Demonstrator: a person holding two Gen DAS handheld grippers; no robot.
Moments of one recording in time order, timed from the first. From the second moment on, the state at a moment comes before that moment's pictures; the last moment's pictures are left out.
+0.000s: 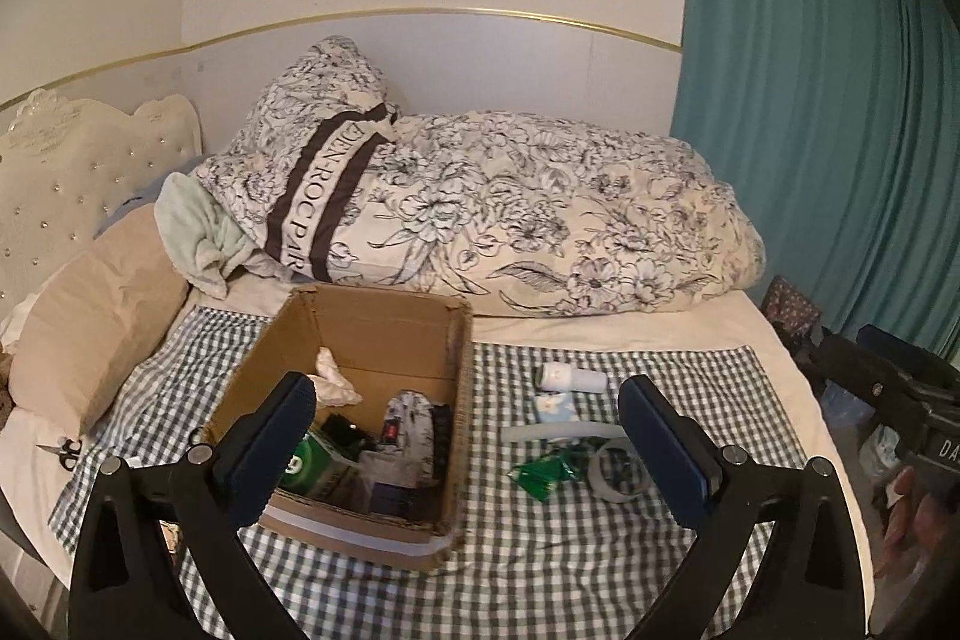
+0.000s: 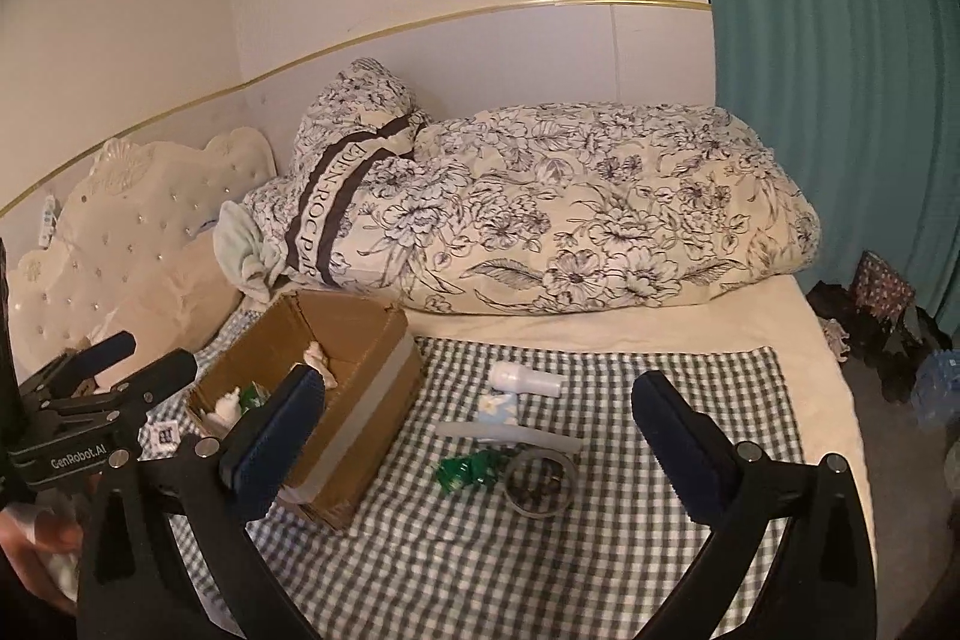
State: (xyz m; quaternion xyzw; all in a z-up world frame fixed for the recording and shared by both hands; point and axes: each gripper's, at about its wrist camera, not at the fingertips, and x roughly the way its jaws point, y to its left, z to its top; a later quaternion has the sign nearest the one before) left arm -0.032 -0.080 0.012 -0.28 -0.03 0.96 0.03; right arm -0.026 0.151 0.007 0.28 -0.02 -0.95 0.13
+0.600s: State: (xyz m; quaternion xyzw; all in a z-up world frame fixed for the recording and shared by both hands) left arm -0.036 -0.022 -0.040 -0.32 -0.02 0.94 0.07; right arm -0.017 0.201 -0.039 0.31 -0.02 -0.94 0.12
